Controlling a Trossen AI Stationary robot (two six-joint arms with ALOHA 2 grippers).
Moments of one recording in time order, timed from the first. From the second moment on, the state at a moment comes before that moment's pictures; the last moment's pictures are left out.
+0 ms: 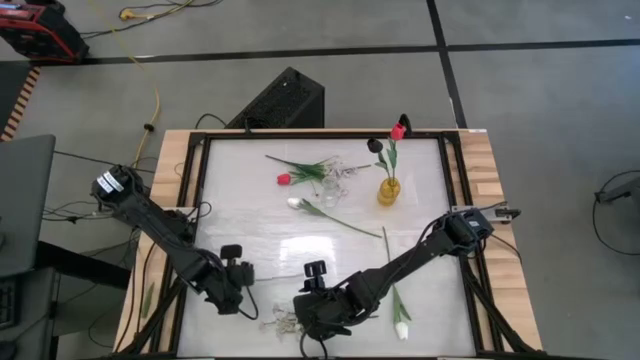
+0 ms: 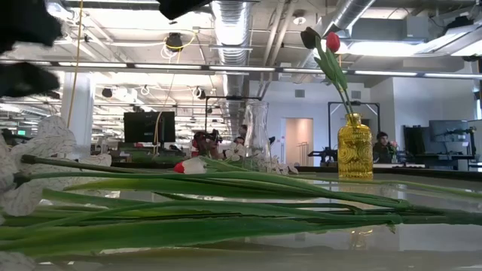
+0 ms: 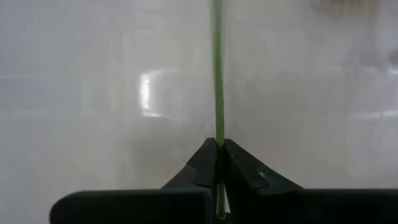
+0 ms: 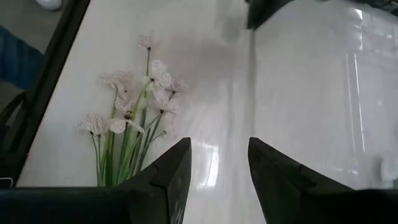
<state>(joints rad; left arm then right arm) -0.75 1.44 0.80 -0.65 -0.24 -0.78 0.53 2.23 2.07 -0.82 0.42 0.16</state>
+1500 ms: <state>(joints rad) -0.62 1.44 1.07 -0.75 -0.17 -0.78 0.40 2.23 2.07 -0.98 0.30 0.24</state>
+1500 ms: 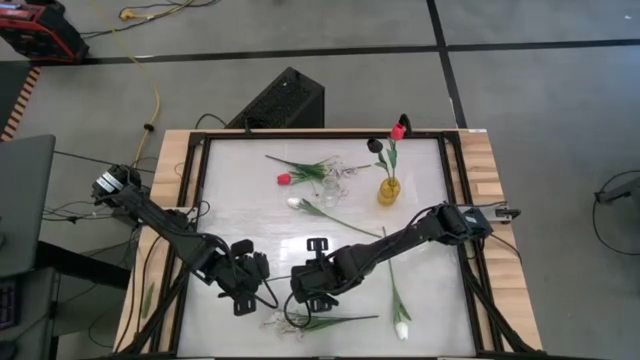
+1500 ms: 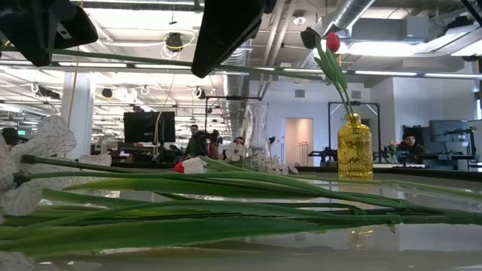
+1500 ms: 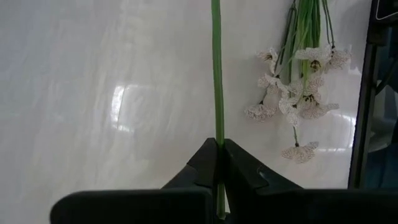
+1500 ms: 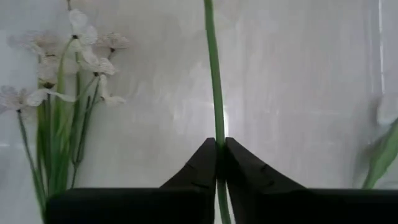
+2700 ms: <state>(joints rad) -0.65 1.36 1.06 -0.67 -0.64 -0.46 0.53 2.00 1.56 -0.63 0.32 0.21</state>
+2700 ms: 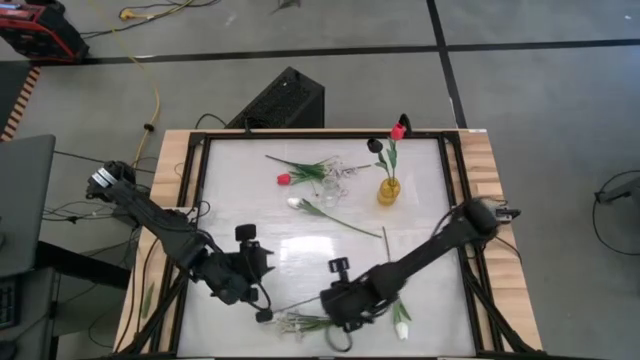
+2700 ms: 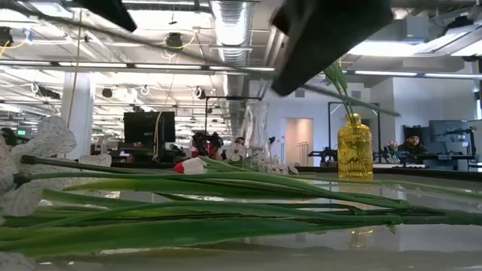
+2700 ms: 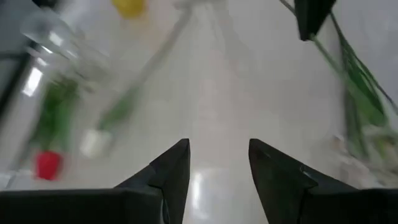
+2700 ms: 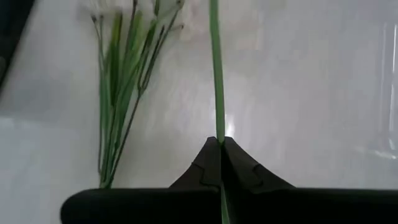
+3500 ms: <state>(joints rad) -0.35 1.21 0.50 0.35 -0.37 -0.07 0.33 1.07 0.36 0.84 0.32 -0.06</state>
